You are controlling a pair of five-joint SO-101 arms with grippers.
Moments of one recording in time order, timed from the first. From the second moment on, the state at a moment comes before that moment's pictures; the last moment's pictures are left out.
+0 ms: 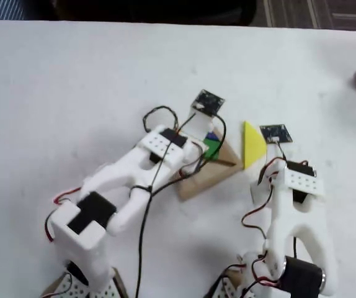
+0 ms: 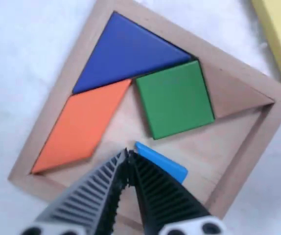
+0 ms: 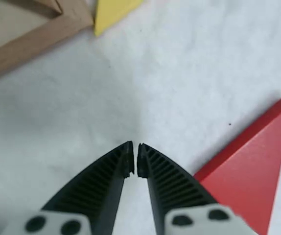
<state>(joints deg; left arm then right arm) 29.6 16.8 17.3 44.7 5.0 13.4 -19.8 54.9 56.1 26.1</state>
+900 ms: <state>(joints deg) 36.8 2.4 35.6 40.0 5.0 13.4 -19.8 54.9 56.1 26.1</state>
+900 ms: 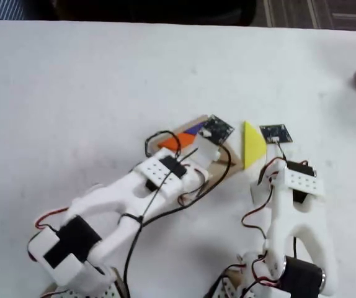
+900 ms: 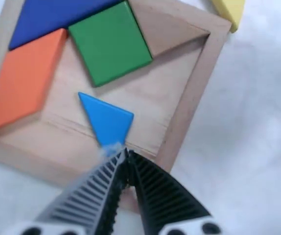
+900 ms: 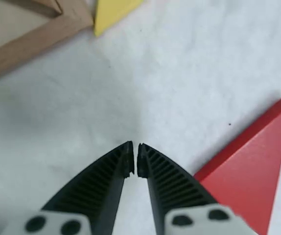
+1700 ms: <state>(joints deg) 29.1 10.0 30.8 36.5 5.1 13.4 -19.8 54.9 56.1 26.1</state>
